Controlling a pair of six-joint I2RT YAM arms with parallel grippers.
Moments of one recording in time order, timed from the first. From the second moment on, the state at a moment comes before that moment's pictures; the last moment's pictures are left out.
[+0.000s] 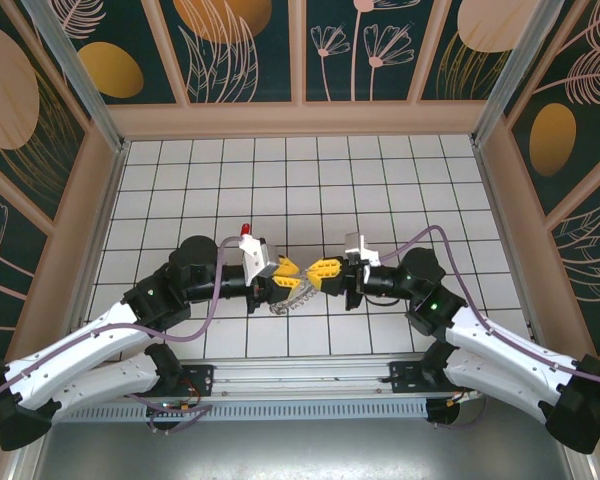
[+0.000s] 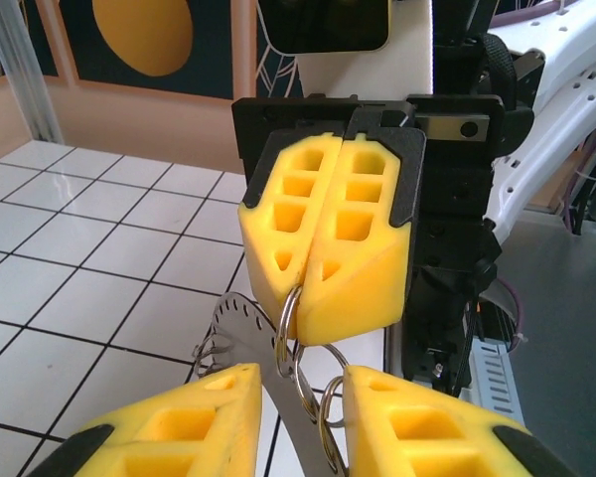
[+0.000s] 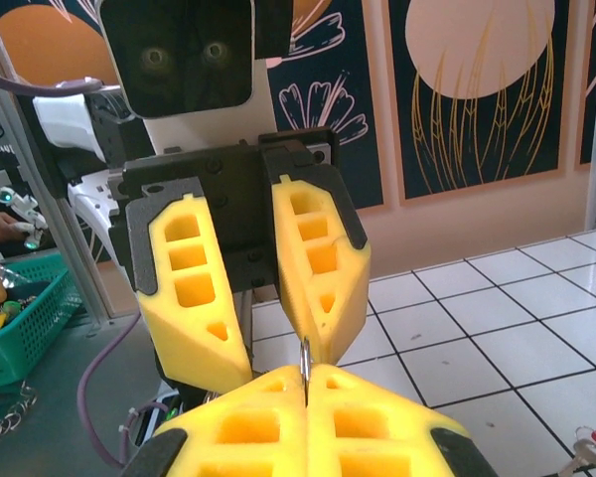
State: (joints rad) left arm -0.92 0.85 0.76 -0.14 0.48 0.01; right arm 0.84 0.79 0.47 0.45 -0.66 0.22
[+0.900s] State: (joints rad) left arm -0.92 0.88 0.77 -0.15 0.50 0.00; right arm 0.84 0.81 0.46 0.42 -0.67 0.20
